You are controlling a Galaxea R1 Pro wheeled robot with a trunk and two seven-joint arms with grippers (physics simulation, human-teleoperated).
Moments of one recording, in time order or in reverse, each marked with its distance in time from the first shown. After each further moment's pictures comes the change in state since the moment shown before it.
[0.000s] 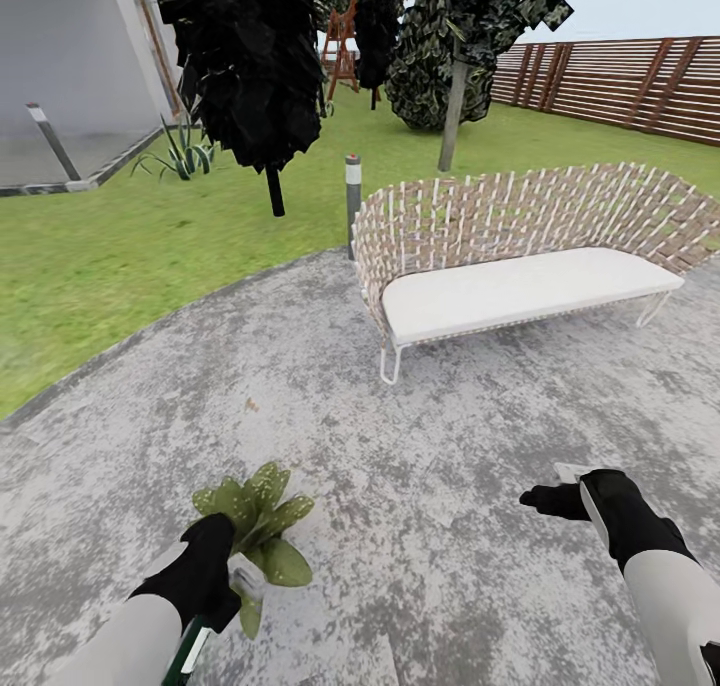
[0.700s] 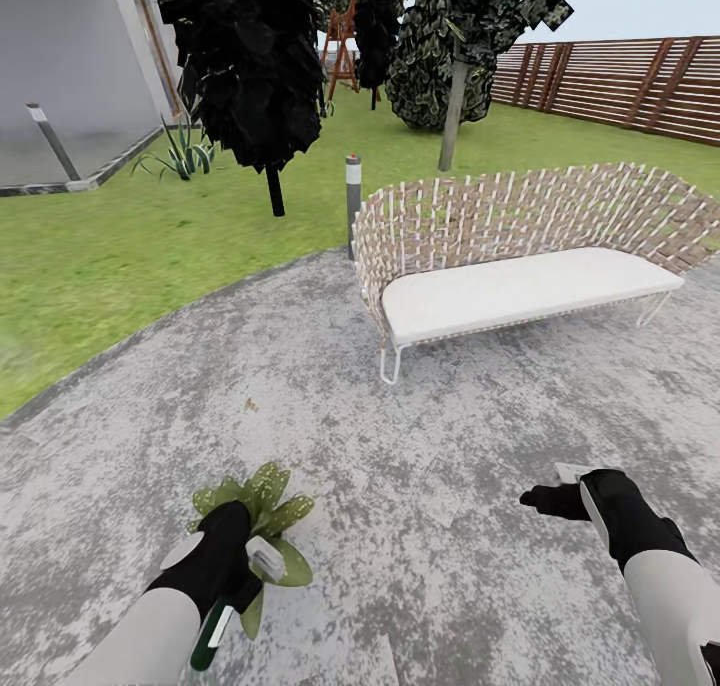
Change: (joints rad) left arm -0.006 -0.058 0.002 -0.070 -0.006 0.004 -0.002; right arm 0.000 -0.001 0.000 0.000 0.000 0.000 0.000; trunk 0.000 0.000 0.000
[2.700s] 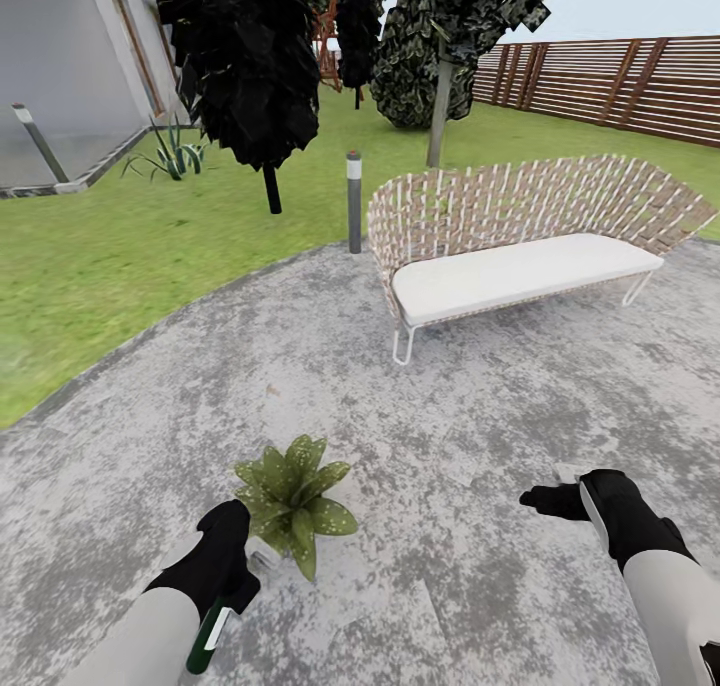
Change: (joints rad) left arm 0.000 0.002 0.001 0.000 0.000 0.032 0.006; right arm 0.000 0.002 0.000 0.000 0.002 0.001 0.000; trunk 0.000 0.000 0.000
